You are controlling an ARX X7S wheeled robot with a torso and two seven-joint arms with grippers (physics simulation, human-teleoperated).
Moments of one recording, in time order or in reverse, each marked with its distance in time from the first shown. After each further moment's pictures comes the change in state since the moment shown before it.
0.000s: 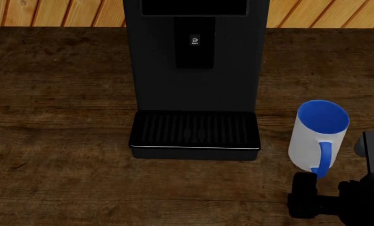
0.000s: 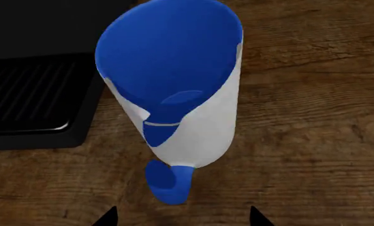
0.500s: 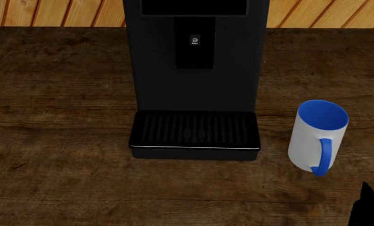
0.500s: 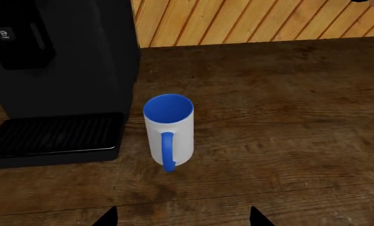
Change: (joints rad) left arm 0.003 -0.006 0.002 0.000 -0.004 0.002 -0.010; right arm -0.452 0.336 0.748 -0.664 0.984 0.036 0.782
